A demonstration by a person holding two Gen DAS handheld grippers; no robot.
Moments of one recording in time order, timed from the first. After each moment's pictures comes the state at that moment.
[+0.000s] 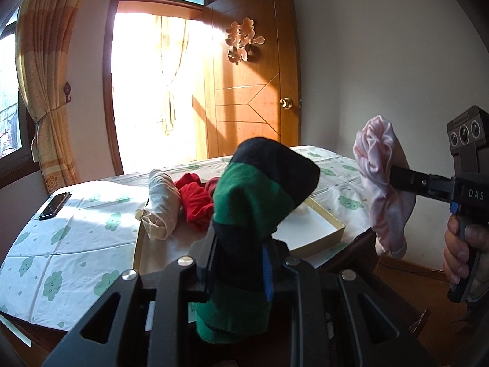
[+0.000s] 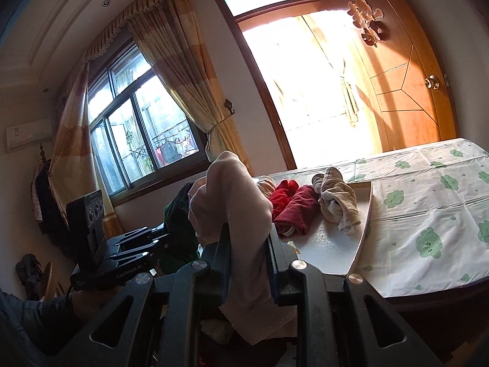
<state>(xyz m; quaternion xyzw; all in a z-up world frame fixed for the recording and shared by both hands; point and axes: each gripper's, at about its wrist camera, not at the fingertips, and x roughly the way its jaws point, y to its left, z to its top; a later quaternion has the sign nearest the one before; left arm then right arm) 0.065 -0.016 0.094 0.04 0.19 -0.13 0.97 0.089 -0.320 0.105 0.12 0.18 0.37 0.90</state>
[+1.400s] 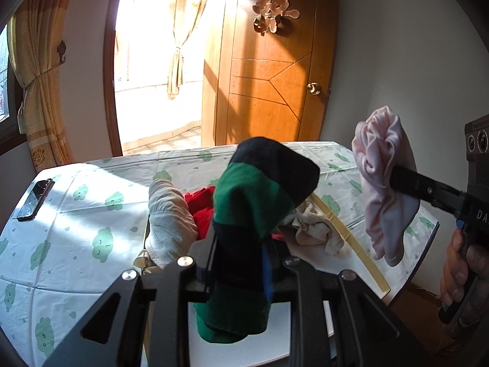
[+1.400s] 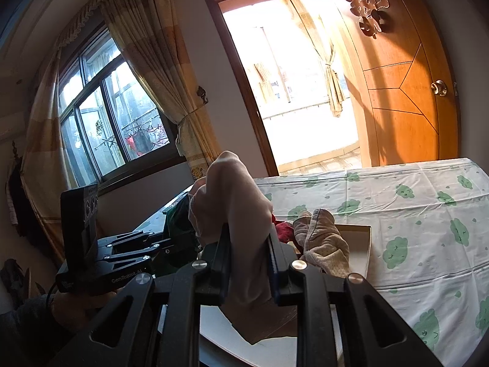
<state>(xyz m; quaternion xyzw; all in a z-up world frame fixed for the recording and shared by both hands) 0.218 0.014 0.118 -0.02 0.28 -0.13 0.95 0.224 -0.264 0.153 0.08 0.23 0.32 0.91</state>
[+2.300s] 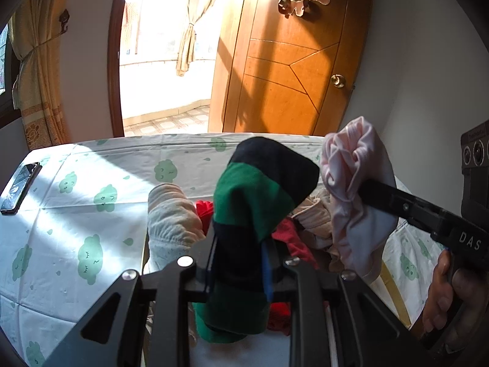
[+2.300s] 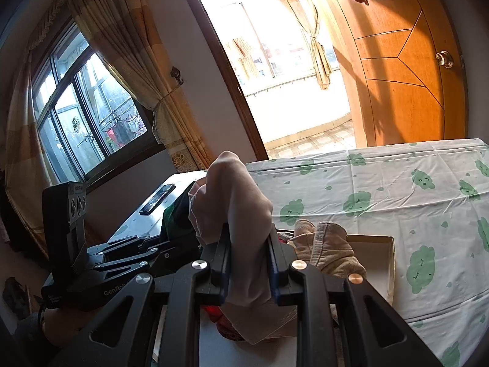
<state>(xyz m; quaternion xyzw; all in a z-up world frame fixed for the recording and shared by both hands) 0.299 0.028 0.100 -0.06 0.33 -0.11 0.94 0.321 -0.215 0.132 0.09 0.29 0.30 0.90</state>
